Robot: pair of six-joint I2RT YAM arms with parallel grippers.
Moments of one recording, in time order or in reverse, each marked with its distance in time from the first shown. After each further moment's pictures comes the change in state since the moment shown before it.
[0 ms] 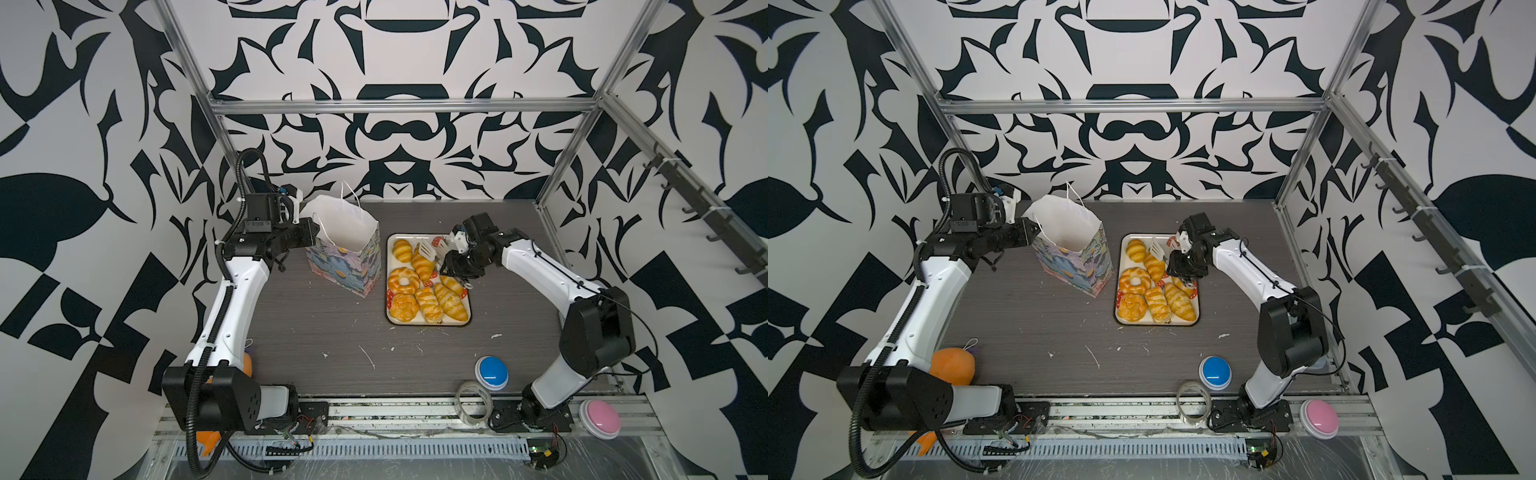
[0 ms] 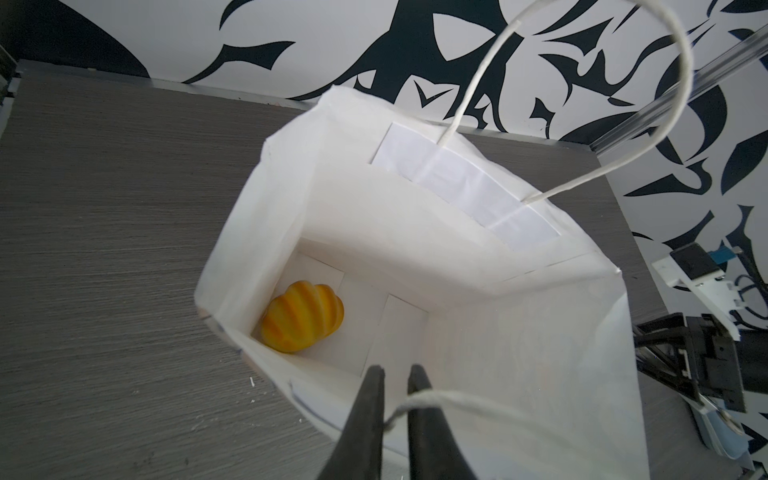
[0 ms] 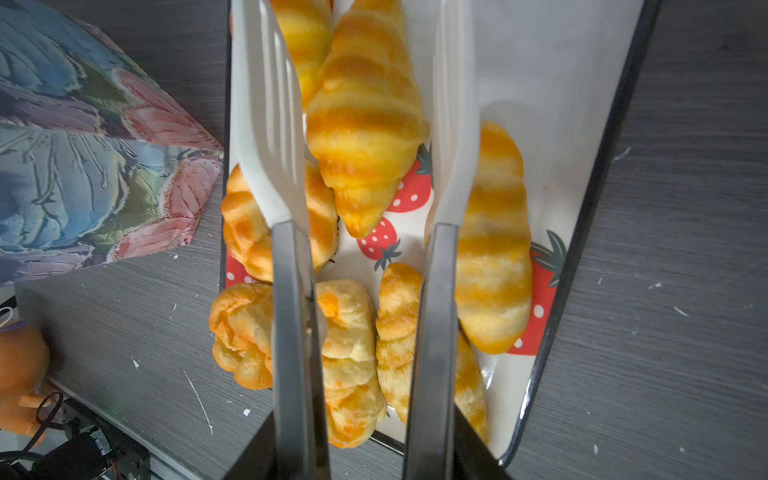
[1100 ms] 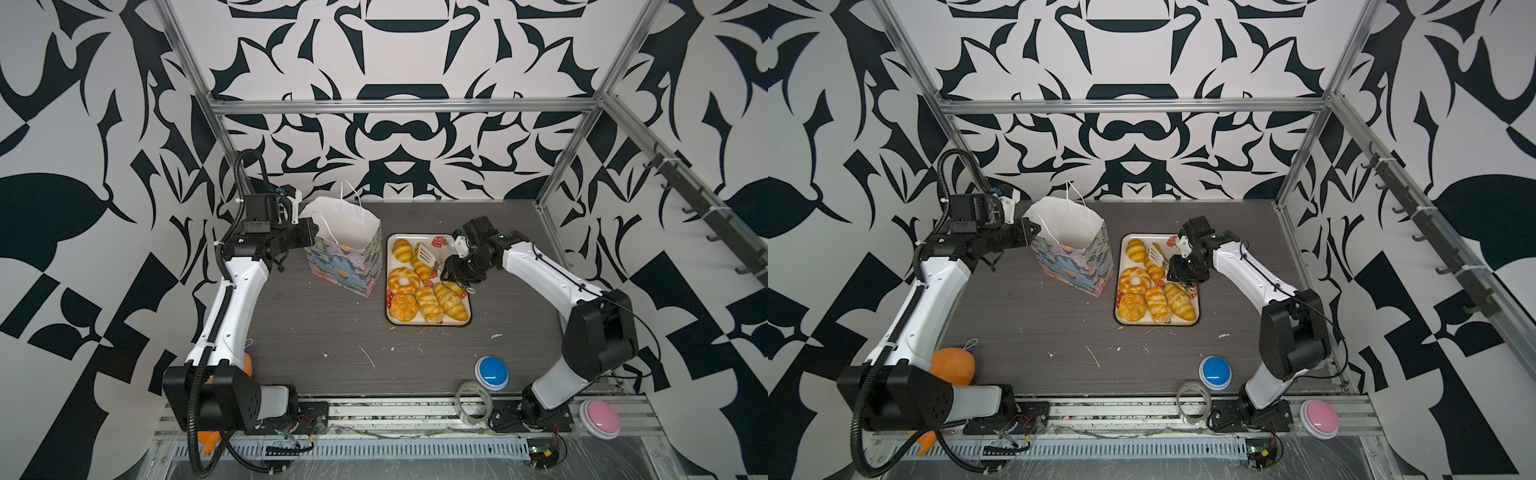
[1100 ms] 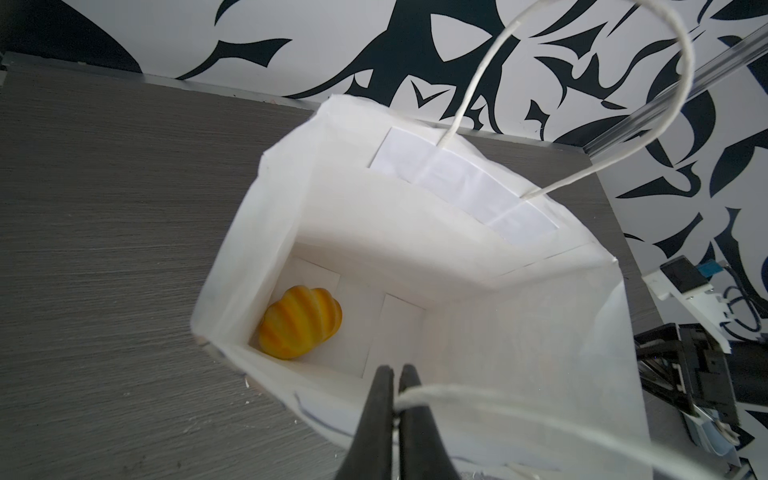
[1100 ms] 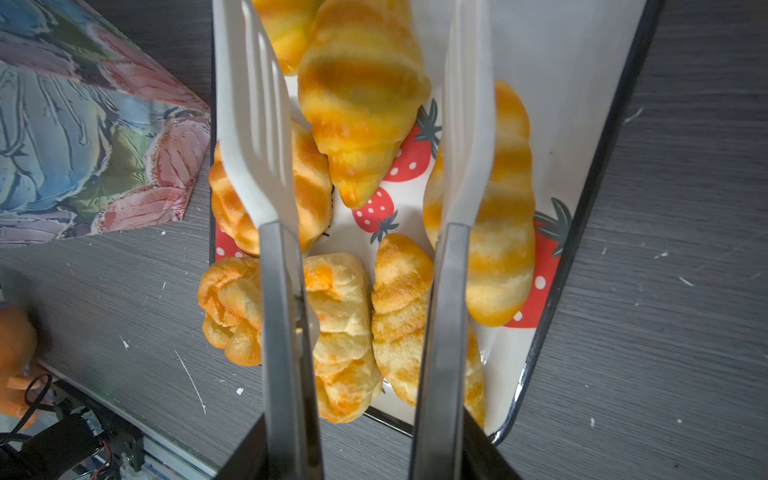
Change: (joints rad) left arm 0.013 0.000 -0.010 0.010 0.023 -0.008; right arm 0.009 -0.011 -0.024 -0.027 -0.001 -0.014
